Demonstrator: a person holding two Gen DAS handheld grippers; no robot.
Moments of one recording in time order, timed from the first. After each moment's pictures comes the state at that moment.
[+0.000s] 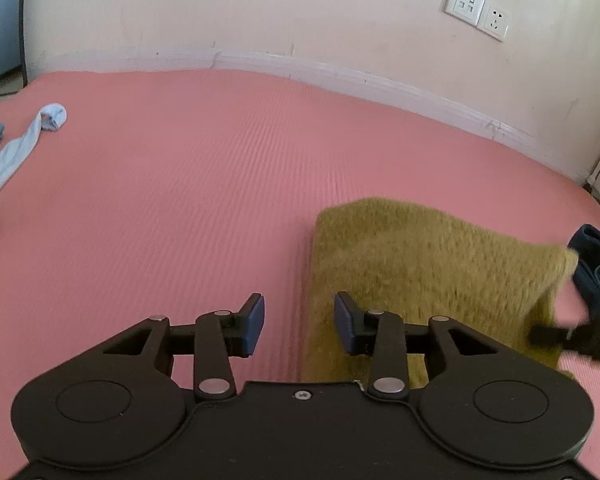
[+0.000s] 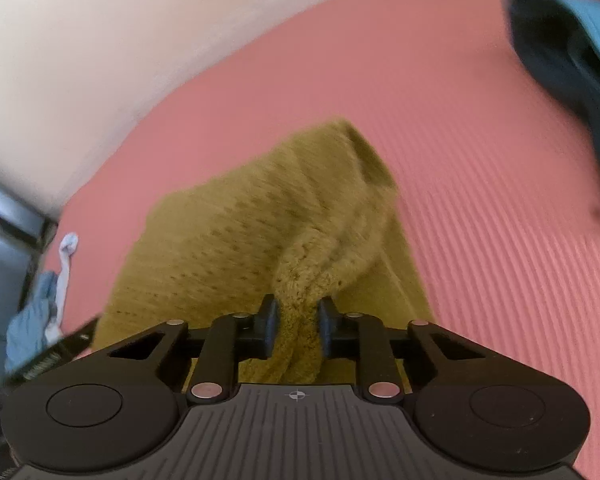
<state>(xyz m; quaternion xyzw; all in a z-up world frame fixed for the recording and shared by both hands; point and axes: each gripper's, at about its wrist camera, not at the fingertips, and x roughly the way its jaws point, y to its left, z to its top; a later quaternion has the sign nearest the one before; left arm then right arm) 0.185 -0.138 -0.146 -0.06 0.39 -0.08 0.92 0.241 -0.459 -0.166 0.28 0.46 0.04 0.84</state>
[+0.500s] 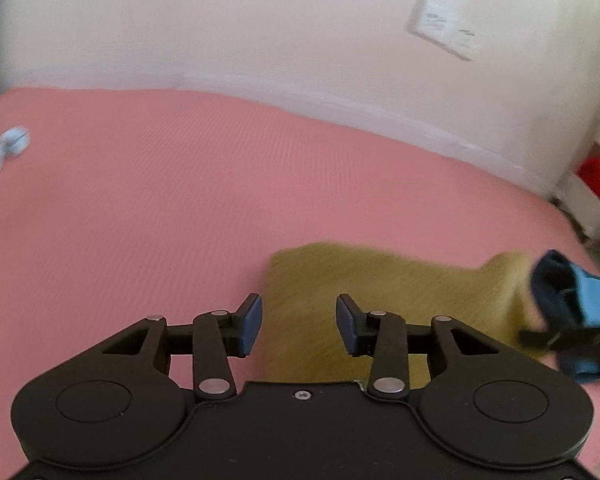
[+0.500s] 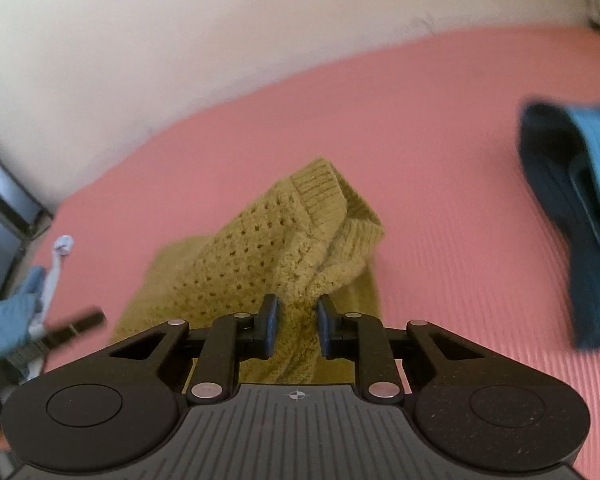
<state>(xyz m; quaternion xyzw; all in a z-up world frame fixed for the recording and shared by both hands) 0.220 -0.176 -0.115 -0.06 0.37 -0.17 0.91 0.247 -0.478 -0.137 0.23 0.43 0.03 0.87</state>
